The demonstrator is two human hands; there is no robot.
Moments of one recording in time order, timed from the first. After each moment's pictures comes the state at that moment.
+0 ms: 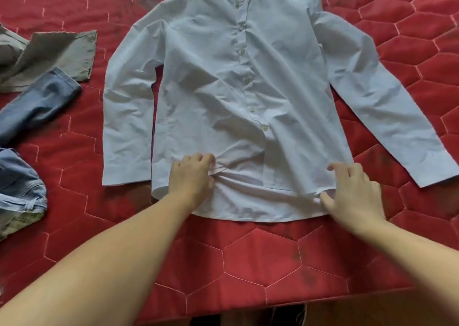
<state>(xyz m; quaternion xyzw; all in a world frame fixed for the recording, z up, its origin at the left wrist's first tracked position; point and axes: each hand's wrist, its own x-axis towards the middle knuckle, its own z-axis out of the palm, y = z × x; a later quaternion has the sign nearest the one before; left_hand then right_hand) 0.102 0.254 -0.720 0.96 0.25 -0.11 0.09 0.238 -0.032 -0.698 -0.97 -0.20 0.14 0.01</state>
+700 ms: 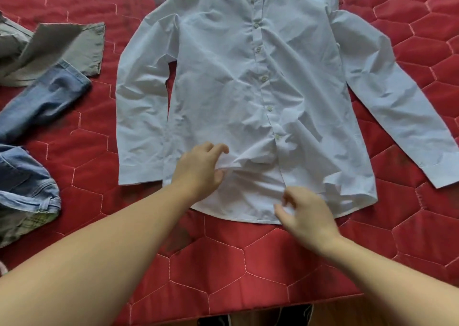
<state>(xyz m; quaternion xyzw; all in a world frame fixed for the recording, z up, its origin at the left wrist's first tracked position) 0.091 0.295 -0.700 0.96 0.16 -0.08 0.20 0.156 0.051 -0.699 -0.91 -0.28 0.21 0.22</state>
